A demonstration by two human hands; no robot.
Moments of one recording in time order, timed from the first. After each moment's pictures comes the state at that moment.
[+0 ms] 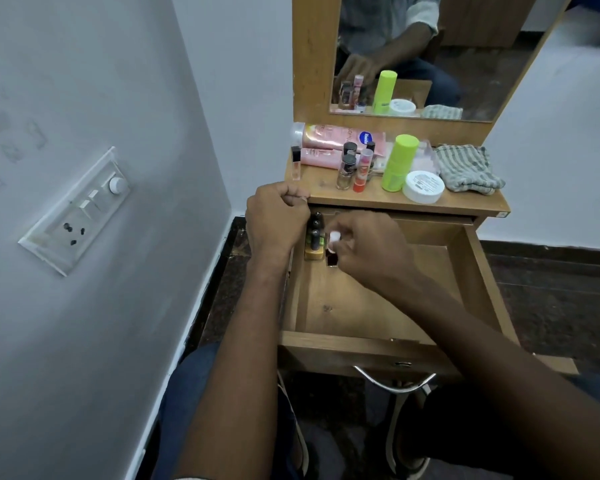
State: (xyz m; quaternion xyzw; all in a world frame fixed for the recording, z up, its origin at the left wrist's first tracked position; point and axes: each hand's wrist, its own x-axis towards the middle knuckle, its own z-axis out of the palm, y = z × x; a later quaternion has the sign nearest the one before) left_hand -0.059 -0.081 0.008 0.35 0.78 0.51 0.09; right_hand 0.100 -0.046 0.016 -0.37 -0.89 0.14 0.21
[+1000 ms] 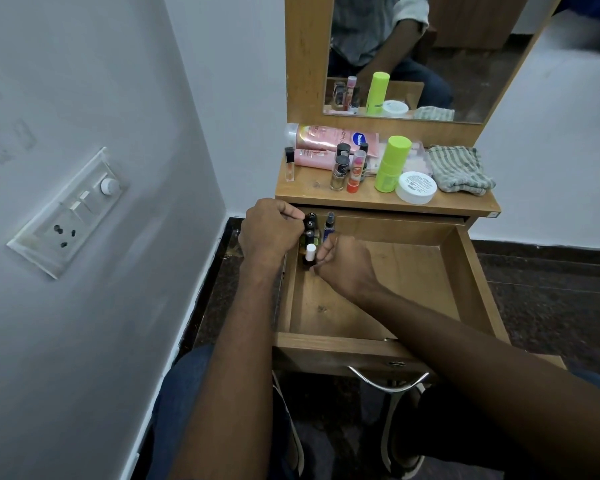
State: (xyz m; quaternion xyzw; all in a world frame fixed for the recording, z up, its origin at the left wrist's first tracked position) left_hand -0.066 -0.080 -0.010 0.37 0.83 0.40 0.15; right_hand 0.077 -0.036 -0.052 -0.48 -0.79 0.32 0.19
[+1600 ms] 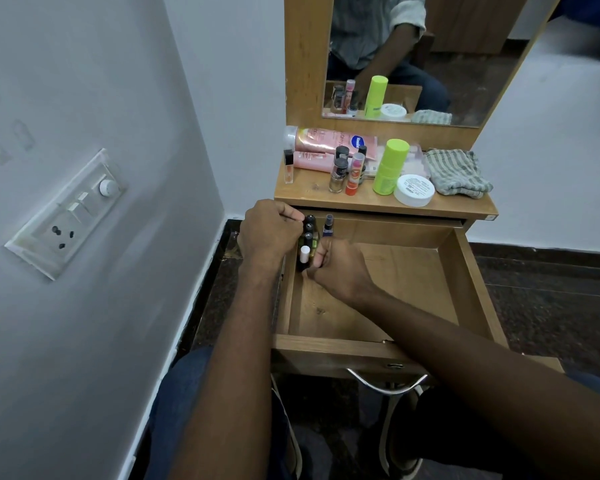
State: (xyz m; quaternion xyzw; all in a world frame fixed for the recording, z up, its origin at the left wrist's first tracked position) left_hand -0.066 -0.081 -0.007 0.36 0.83 0.39 0.16; right_hand 0.075 -0.039 -0.054 -0.45 -0.81 0.34 0.18
